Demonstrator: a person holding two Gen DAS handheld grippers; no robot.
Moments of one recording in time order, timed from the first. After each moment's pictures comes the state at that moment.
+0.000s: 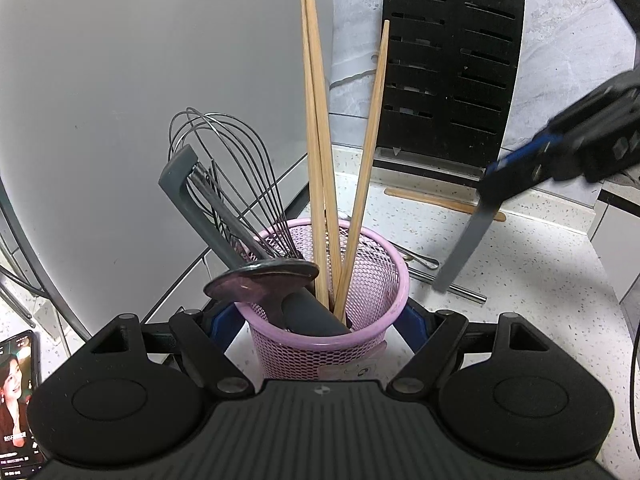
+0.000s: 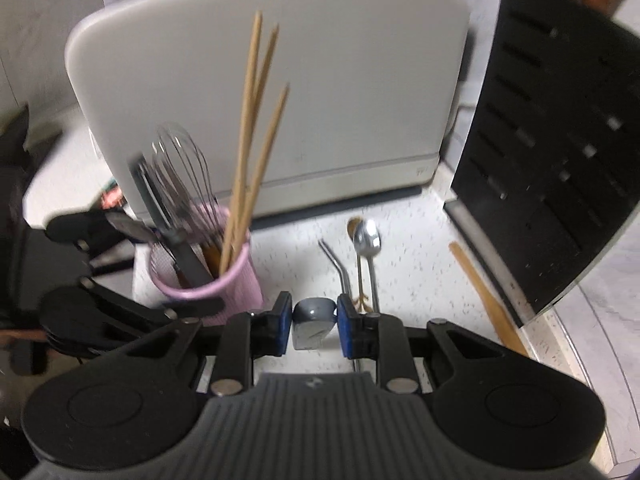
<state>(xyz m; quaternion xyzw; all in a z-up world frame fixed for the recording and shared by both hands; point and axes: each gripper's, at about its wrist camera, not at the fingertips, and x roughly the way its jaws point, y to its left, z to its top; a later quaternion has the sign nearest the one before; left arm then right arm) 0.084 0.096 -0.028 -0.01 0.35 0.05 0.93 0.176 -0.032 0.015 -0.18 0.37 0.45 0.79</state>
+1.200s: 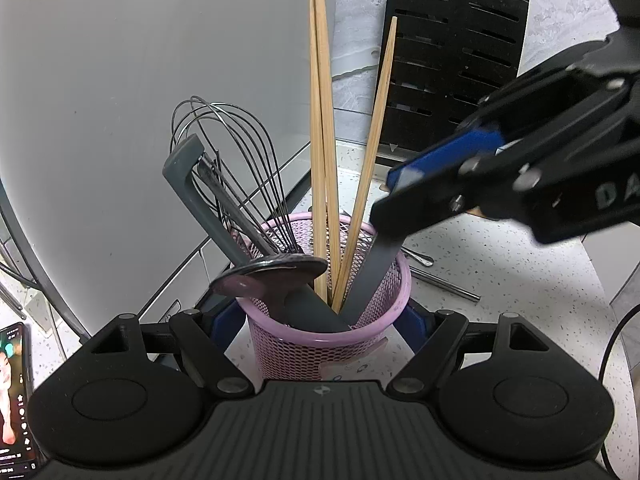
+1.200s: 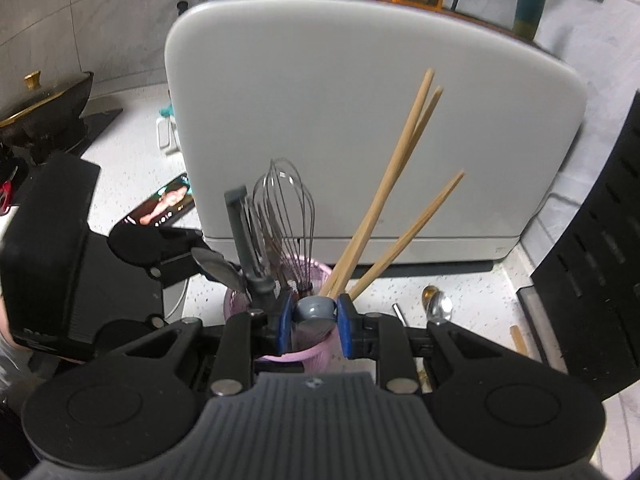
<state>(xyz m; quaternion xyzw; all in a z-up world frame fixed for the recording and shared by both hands) 0.090 0.105 -0.033 -0.03 0.36 0.05 0.93 0.148 0.029 0.016 -0.24 0.31 0.53 0.75</state>
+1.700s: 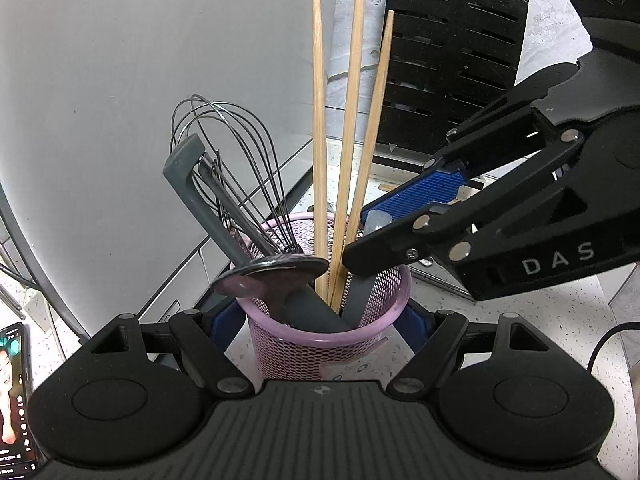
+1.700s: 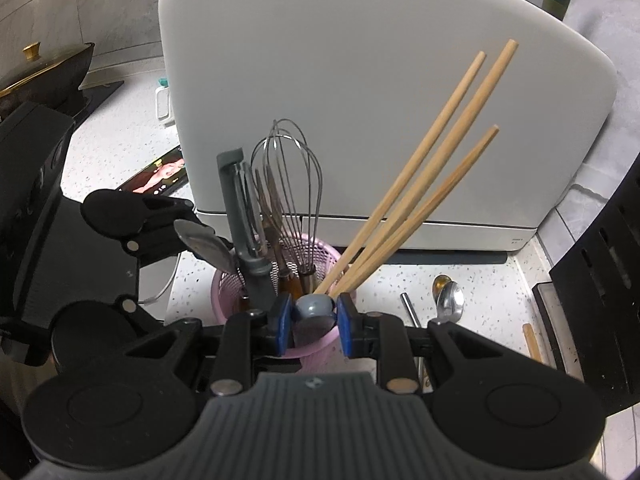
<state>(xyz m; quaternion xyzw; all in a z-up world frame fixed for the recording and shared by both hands) 0.090 0.105 -0.034 -0.03 0.36 0.05 0.93 0.150 0.046 -0.005 -0.27 0.31 0.53 0.74</state>
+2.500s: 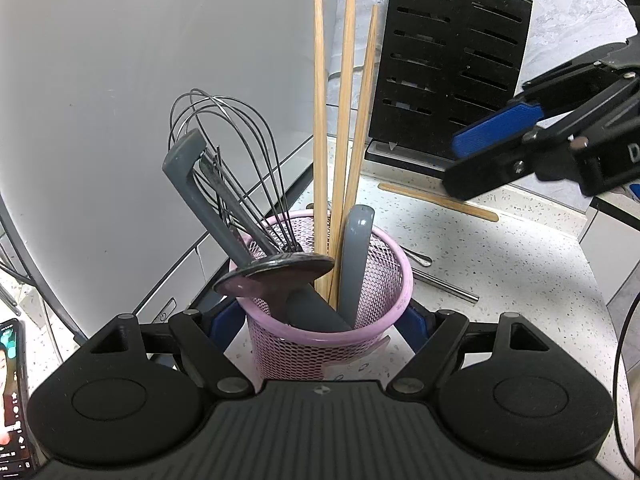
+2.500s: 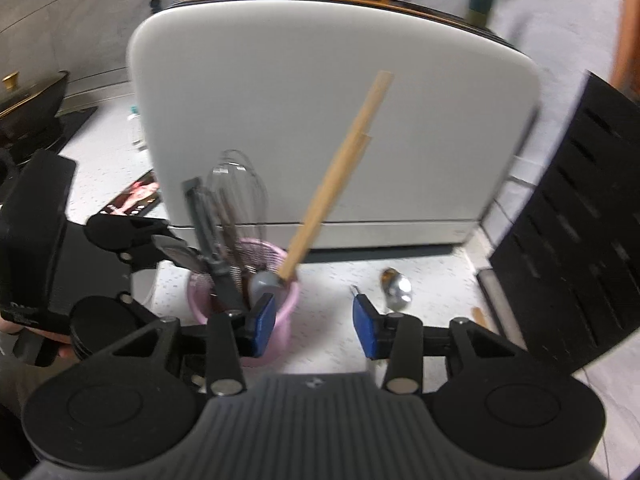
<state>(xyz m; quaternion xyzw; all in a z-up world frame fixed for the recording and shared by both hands) 0.094 0.105 -0.033 -0.04 0.37 0.05 0.93 0.163 0.002 0.032 -0.24 0.31 0.49 0.78</state>
